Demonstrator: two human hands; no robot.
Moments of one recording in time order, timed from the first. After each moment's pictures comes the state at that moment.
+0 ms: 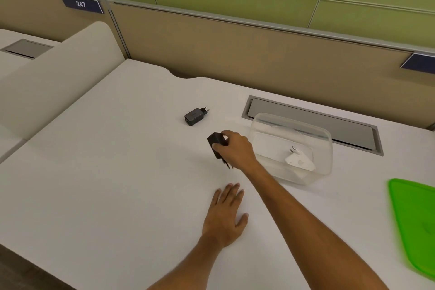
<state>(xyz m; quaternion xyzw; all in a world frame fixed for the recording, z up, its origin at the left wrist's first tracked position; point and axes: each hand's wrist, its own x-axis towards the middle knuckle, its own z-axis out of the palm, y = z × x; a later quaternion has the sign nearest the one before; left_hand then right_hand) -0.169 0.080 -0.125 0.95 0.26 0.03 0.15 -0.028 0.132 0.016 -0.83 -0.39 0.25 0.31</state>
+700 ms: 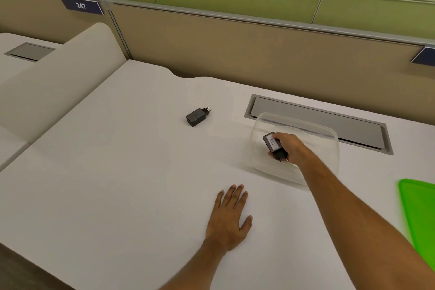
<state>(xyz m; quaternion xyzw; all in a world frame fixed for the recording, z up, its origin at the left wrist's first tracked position) -0.167 0.080 -0.122 0.96 0.25 0.04 0.15 0.112 0.093 -0.031 -0.75 0.02 0.45 0.49</state>
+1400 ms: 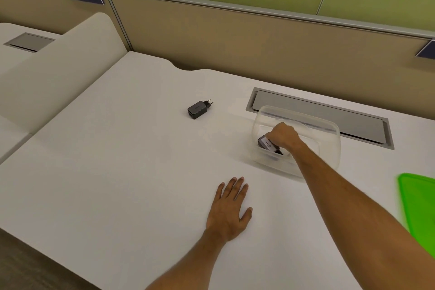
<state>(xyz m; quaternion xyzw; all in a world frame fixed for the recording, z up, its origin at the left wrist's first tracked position) -0.167 0.081 -0.124 0.96 0.25 0.03 0.14 0.104 0.109 -0.028 -0.92 -0.28 0.26 0.12</state>
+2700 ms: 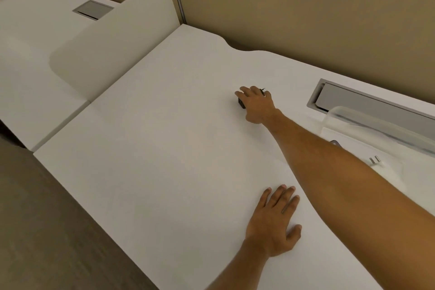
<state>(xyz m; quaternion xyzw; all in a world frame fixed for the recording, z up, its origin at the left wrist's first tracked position) -0.164 0.081 -0.129 0.95 0.26 0.03 0.19 0.003 0.314 -0.058 -0.75 -0.65 0.10 -0.04</state>
